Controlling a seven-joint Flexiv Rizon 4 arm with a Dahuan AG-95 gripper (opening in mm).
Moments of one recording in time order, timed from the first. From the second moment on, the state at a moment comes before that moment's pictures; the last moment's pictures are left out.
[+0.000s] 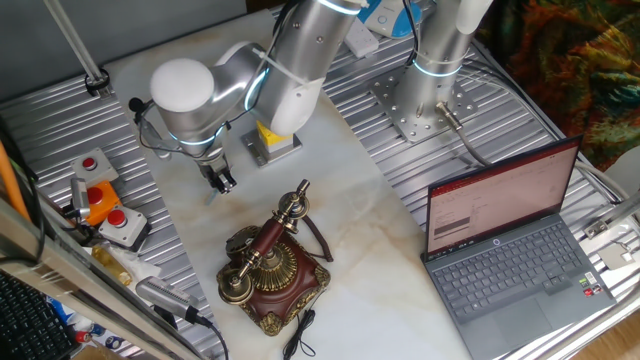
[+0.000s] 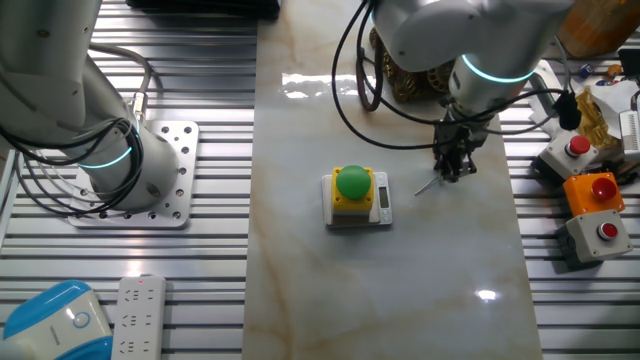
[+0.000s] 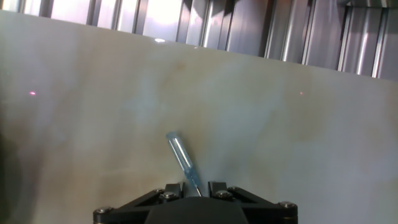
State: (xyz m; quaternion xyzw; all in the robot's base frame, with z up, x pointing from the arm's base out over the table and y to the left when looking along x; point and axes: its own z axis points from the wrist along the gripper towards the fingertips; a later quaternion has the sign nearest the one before) arm 0.591 0.000 0.010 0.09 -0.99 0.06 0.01
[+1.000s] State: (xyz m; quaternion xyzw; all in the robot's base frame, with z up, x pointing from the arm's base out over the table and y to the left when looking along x) arm 0.593 0.007 0.016 0.02 -1.00 0.09 0.01
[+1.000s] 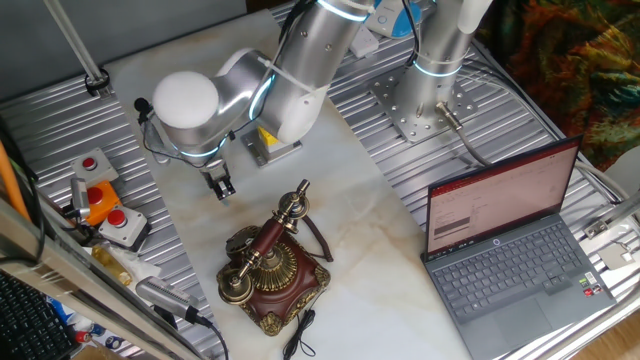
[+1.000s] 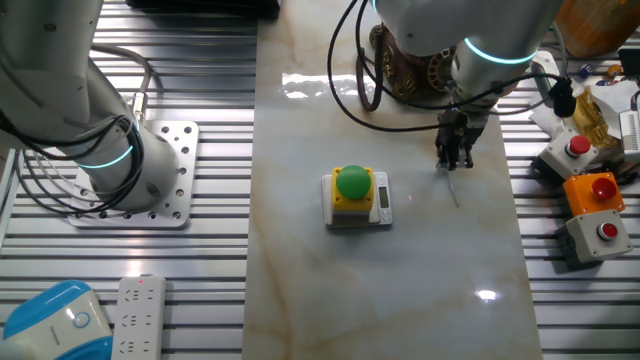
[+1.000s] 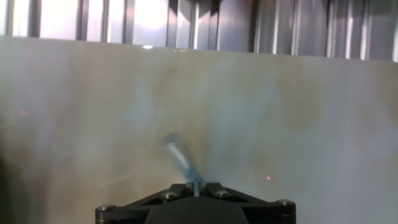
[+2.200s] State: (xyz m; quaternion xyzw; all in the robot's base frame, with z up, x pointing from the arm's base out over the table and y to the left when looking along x) arm 0.591 0.007 0.018 0.04 -0.99 0.10 0.02
